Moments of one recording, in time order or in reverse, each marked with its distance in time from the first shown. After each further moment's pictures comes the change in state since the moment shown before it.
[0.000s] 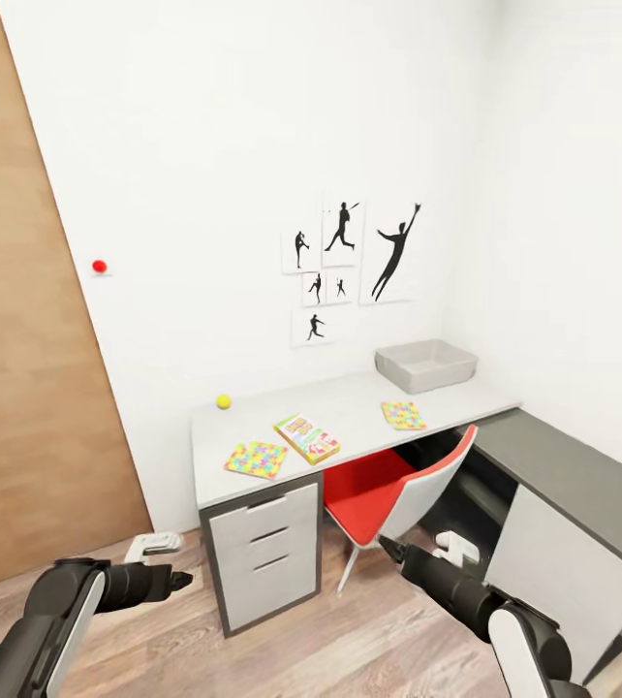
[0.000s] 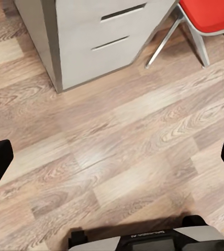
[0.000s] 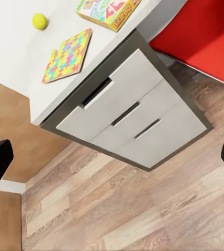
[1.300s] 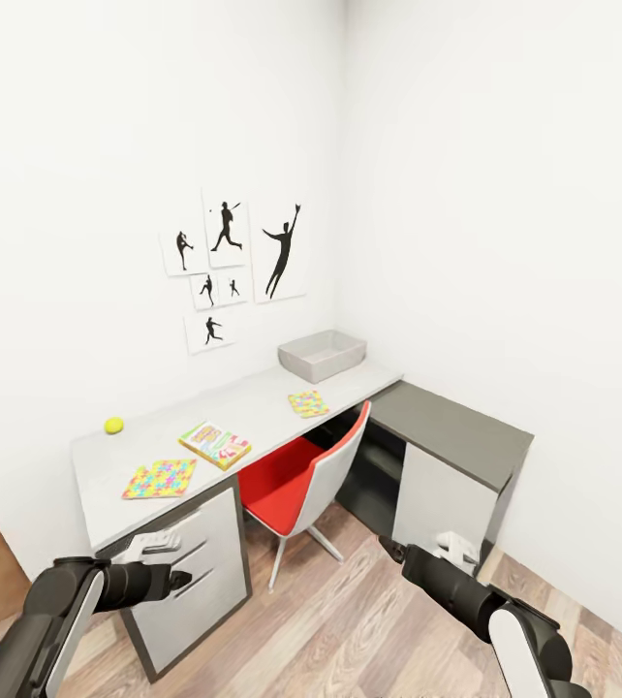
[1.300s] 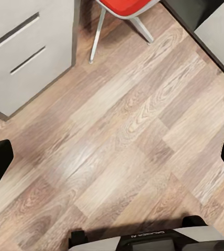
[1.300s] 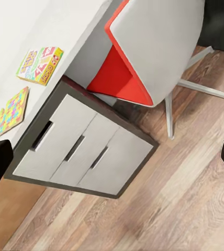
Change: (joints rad) left arm -0.002 0.002 0.002 0.000 0.001 0.003 0.000; right arm 0.000 0.001 -0.002 0.000 0.000 0.000 0.000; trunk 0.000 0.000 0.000
